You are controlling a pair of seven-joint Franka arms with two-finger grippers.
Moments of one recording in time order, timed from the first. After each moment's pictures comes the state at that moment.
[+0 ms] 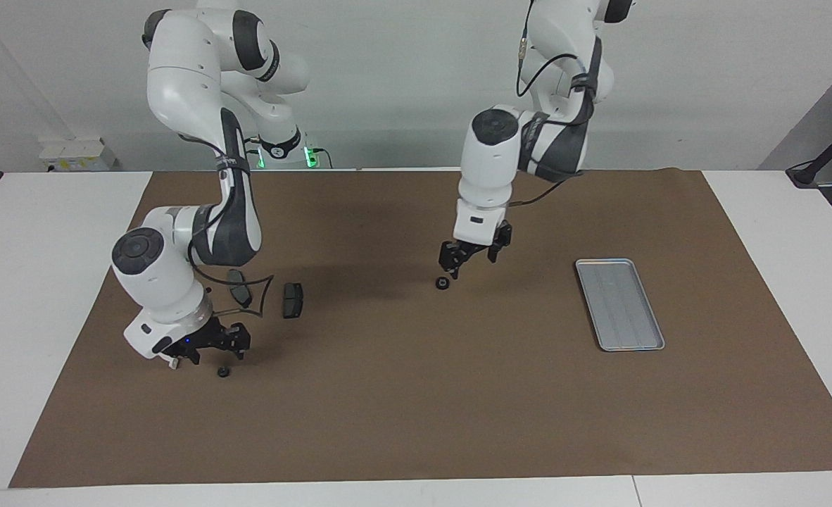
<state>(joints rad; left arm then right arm) -0.56 0.20 0.04 -1.75 0.05 2.04 -0.92 0.02 0.52 -0.04 -1.54 0.01 2.11 -0.10</state>
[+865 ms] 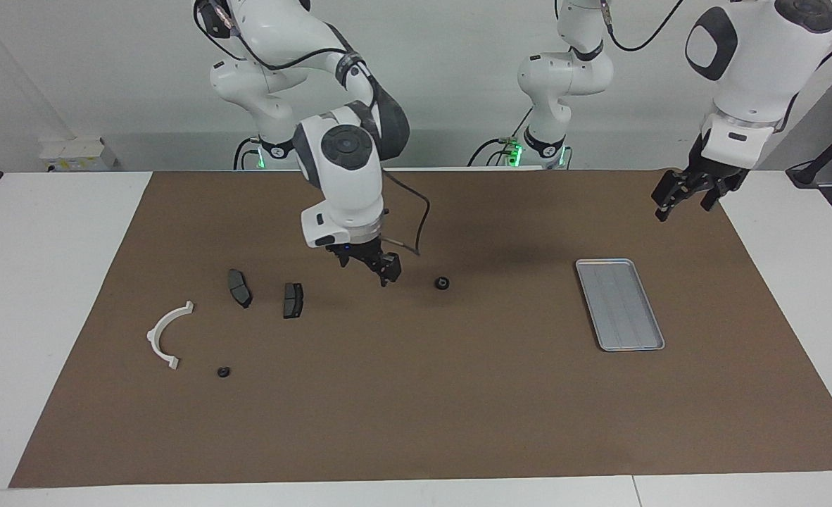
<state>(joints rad) -0.04 -0.07 0.05 -1.74 0.05 1.76 -0.12 0.51 0.35 -0.02 -1.60 0.01 1.94 1.06</state>
